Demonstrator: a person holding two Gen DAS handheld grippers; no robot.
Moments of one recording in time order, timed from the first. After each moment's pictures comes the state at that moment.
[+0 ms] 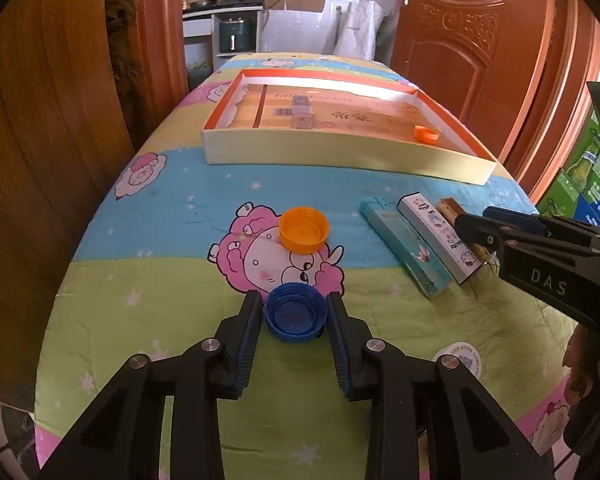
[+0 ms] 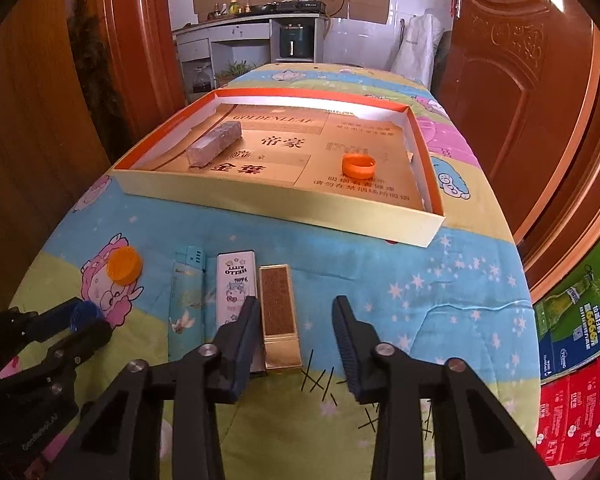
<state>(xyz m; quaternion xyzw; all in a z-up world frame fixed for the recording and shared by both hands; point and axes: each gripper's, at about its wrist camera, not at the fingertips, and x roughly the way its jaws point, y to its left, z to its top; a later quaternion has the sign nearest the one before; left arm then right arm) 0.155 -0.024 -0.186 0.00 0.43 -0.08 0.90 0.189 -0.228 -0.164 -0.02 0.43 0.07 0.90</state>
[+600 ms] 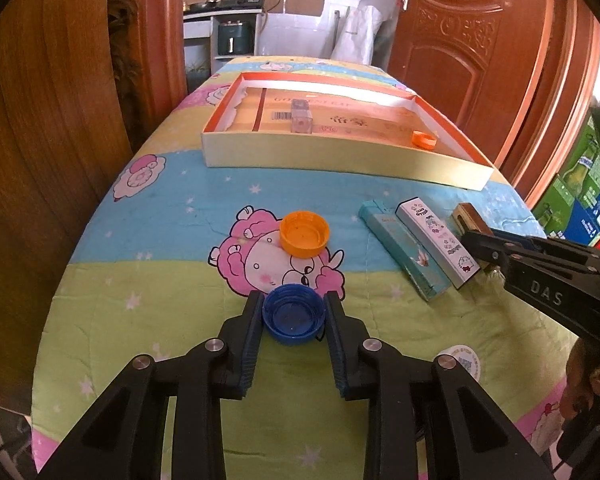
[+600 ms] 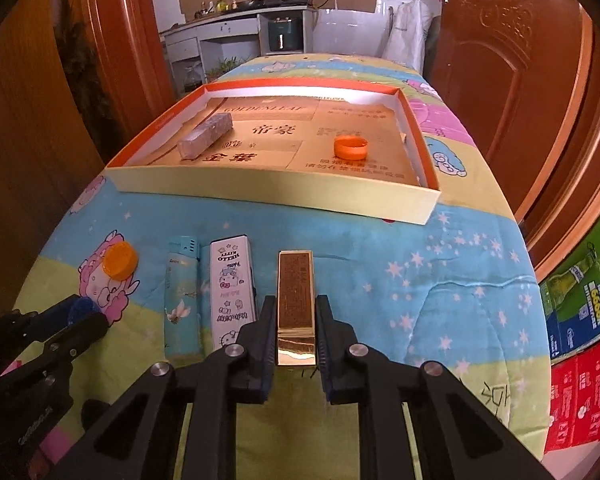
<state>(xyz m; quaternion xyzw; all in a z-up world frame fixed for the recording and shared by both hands) 0.156 -0.020 -0.186 -0.01 0.42 -0.09 0.90 0.181 -0.235 -0.170 0.00 0.45 0.06 0.89</state>
